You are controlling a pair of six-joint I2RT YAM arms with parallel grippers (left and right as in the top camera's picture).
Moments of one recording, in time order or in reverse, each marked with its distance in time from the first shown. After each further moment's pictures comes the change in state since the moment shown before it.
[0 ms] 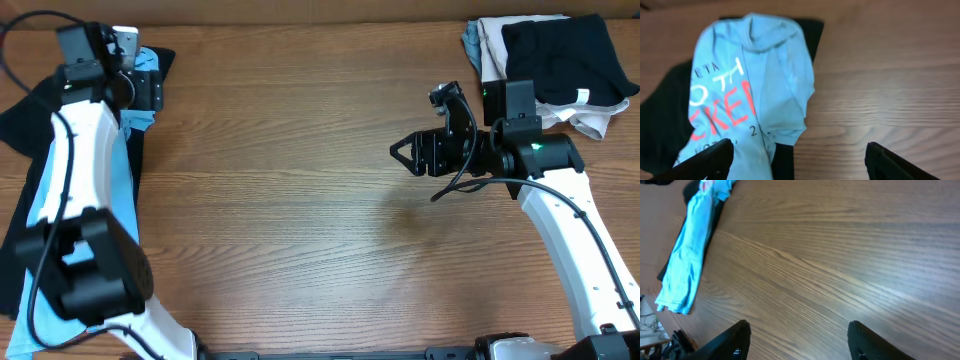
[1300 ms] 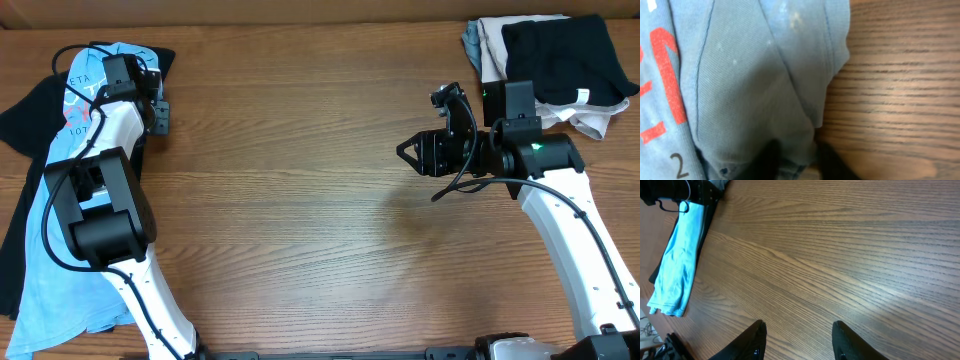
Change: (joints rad) left arm 0.000 0.321 0.011 0.144 -0.129 0.022; right arm 0.000 0.000 0.000 0.000 0.026 0.005
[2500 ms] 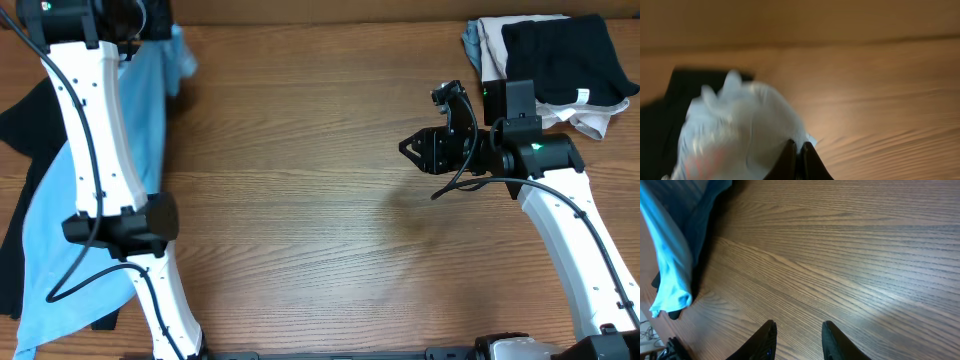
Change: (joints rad) left arm -0.159 0.029 1.281 -1.023 0.348 -0.216; right arm 0.000 0.000 0.000 0.022 -0.004 0.021
